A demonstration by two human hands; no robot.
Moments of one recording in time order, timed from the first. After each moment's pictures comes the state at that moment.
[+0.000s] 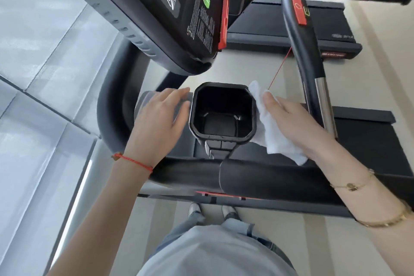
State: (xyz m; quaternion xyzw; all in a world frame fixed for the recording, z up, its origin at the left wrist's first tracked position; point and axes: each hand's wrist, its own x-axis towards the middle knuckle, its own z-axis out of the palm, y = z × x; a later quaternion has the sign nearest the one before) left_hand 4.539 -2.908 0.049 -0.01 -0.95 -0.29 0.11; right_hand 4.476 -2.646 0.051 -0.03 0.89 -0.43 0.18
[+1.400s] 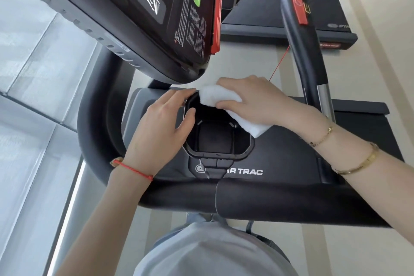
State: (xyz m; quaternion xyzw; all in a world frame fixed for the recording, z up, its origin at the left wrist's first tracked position) left_hand 4.508 -2.899 0.041 -0.04 -0.93 -0.34 0.10; right_hand 4.410 -2.702 0.059 -0.33 0.93 -0.17 0.11
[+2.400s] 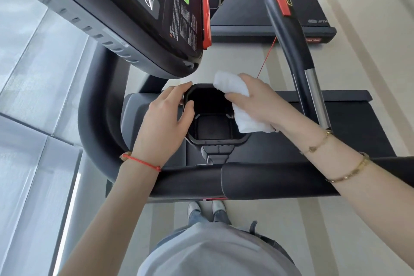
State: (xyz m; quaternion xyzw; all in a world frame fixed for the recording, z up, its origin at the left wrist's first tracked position) left_hand 4.509 -2.900 0.033 -0.05 -0.93 -0.35 0.11; right_hand 4.445 -2.695 0.056 -0.07 0.92 -0.36 0.16
